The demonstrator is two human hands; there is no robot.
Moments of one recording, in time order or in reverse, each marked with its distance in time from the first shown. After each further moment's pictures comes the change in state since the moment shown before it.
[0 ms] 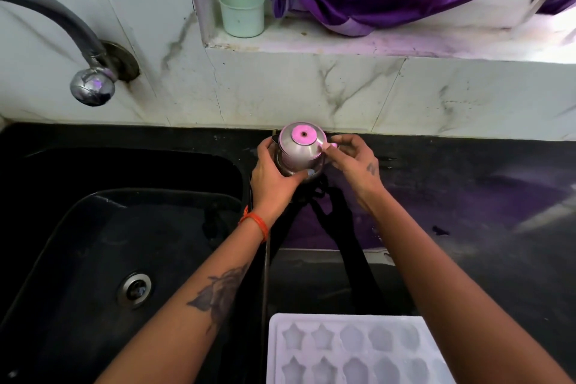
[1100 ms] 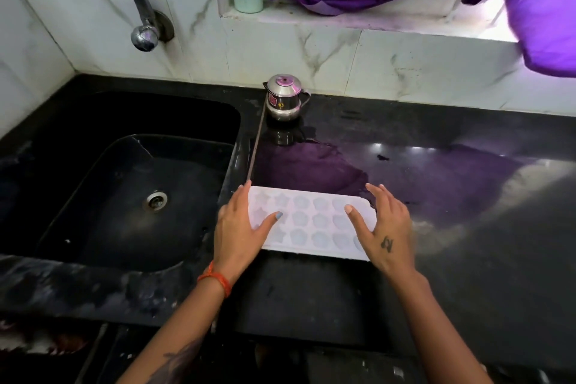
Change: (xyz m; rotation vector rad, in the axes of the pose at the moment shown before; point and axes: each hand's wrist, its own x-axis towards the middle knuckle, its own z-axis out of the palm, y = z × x) left_hand -0.280 -0.019 -0.050 0.407 0.028 0.023; right_hand -0.267 0.064 -0.144 -0.789 0.100 -0.297
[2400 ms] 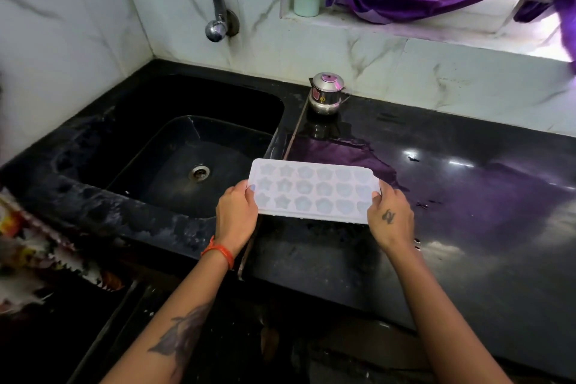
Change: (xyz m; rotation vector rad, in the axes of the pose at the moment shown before) left_hand -0.039 -0.023 -0.037 0.043 0.208 -0.176; right_hand -0.008 -0.035 -0.002 -0.071 -0.163 0.070
